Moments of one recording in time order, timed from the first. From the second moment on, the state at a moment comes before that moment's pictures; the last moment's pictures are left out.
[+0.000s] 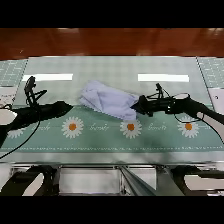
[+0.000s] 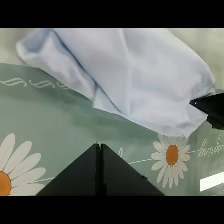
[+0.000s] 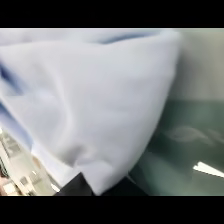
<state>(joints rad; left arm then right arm) -0.02 -0.78 0.53 0.75 -0.84 -1.35 0.11 -1.53 0.80 -0.31 0.92 1.15</state>
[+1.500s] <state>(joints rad) -0.02 -0.79 0.53 0.72 -0.80 -1.35 -0.66 -1.42 2.04 -0.95 1.62 1.67</state>
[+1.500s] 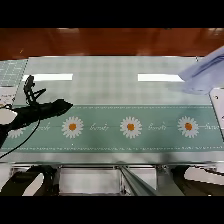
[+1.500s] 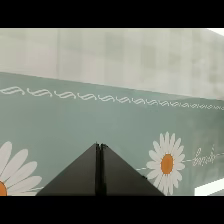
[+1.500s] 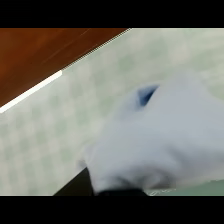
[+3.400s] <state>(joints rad) 0.05 -1.12 1.20 0.73 -0.75 -1.22 -0.94 -1.04 1.32 -1.06 1.45 1.61</state>
